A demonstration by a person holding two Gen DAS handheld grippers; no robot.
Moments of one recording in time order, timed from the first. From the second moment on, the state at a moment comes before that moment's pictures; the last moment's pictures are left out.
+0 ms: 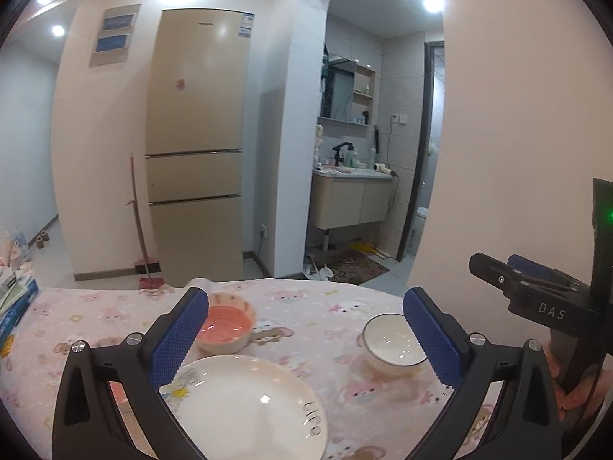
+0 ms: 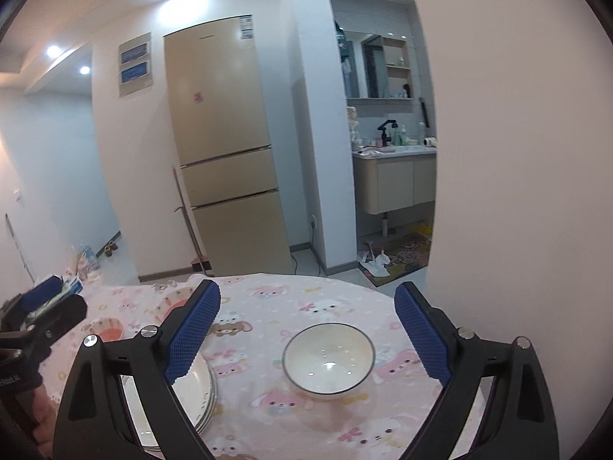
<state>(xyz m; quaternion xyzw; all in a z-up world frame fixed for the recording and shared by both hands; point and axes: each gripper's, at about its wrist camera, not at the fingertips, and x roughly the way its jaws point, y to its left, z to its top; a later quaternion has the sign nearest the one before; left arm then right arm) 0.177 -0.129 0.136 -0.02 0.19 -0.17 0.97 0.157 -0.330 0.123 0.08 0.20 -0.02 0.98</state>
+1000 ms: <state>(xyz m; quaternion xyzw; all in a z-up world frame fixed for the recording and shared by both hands) 0.329 -0.247 -0.010 -0.04 0.45 -0.23 0.86 0.265 -0.417 -0.031 0.27 0.44 -0.01 0.86</state>
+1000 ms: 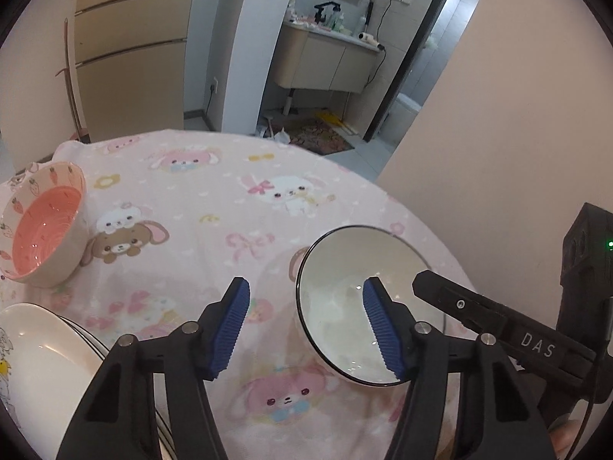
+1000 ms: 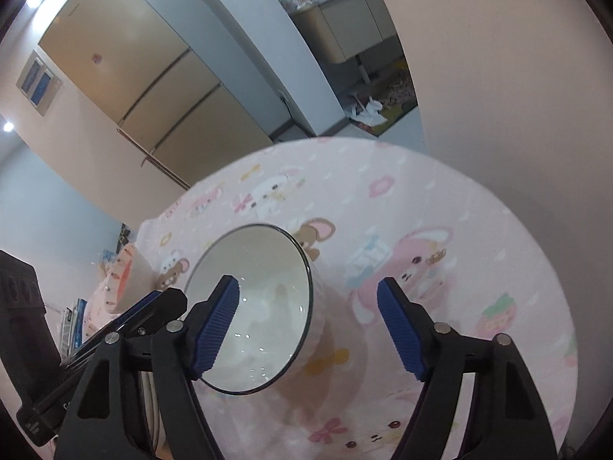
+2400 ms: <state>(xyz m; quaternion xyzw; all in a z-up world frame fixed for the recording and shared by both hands) 0.304 -0.239 0.028 0.00 0.44 -0.22 0.87 0.256 -0.367 0.014 0.25 0.42 0.04 0.87</state>
